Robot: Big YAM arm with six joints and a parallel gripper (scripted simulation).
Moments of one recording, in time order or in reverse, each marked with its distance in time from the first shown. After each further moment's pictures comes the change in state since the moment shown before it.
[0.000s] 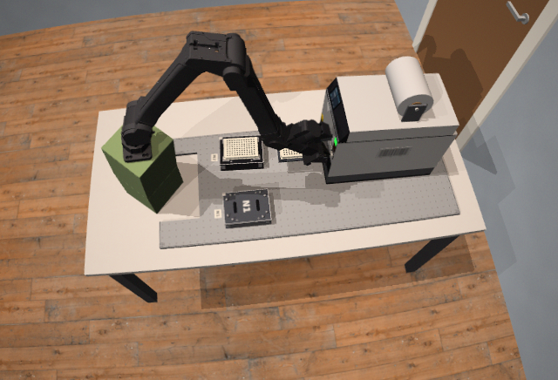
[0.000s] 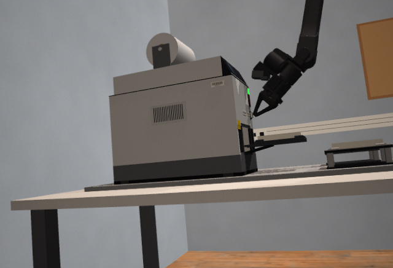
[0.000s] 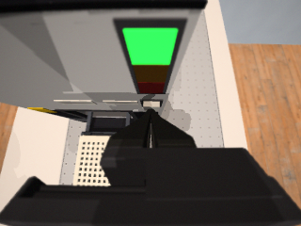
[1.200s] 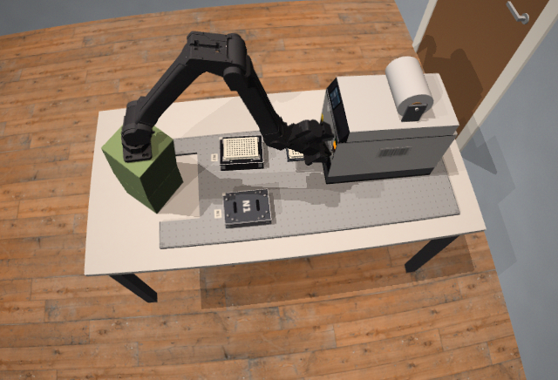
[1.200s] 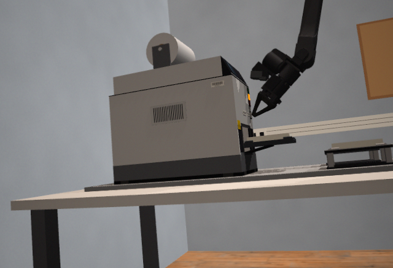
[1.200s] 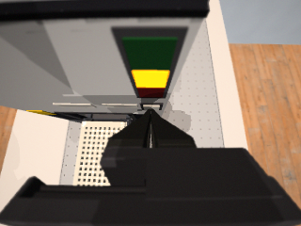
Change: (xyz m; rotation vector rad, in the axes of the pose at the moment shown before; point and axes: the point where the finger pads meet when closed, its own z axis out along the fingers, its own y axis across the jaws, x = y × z) arm -0.003 0.000 0.003 0.000 0.001 0.001
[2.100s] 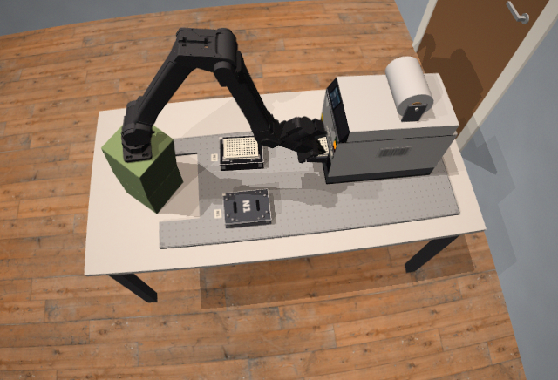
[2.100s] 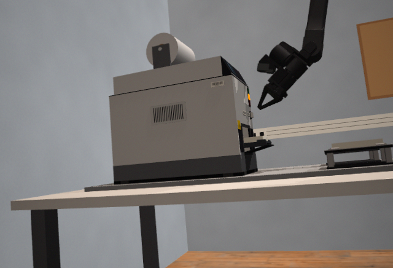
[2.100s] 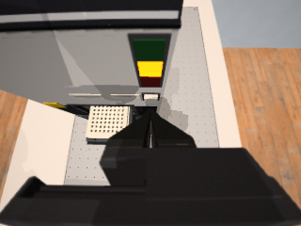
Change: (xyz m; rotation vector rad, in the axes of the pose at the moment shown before) arm -0.002 0.000 -0.031 0.003 -0.028 0.000
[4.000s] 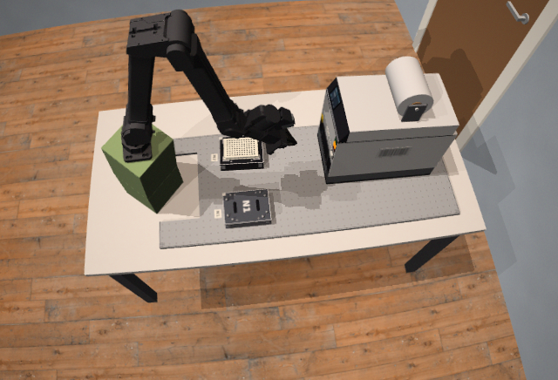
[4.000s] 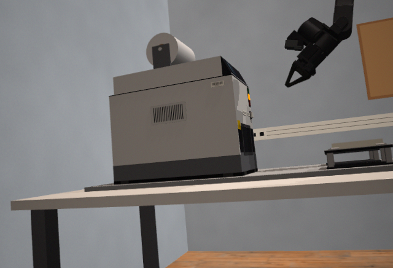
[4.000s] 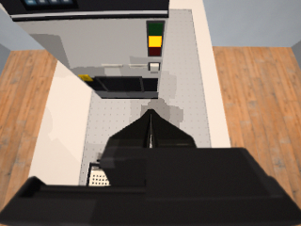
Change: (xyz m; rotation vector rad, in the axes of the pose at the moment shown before) arm 0.018 0.008 -0.114 0.003 -0.011 0.001
